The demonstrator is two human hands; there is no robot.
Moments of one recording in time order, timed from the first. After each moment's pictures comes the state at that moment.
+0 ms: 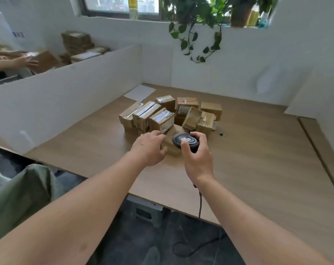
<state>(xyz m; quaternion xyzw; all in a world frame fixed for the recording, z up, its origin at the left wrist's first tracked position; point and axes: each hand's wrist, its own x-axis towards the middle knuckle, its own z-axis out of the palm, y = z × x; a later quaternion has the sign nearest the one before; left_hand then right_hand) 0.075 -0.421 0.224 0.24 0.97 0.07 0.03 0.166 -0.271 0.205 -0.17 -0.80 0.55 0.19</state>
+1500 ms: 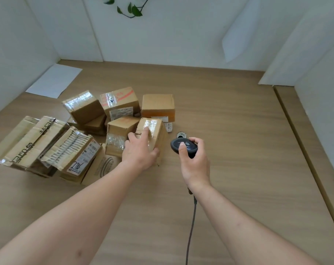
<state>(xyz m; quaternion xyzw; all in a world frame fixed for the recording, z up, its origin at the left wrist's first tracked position) -0.200 -0.093 0.071 0.14 0.96 0.17 0.16 -0.075 0.037 0.077 -0.39 -0.74 0.53 0.15</state>
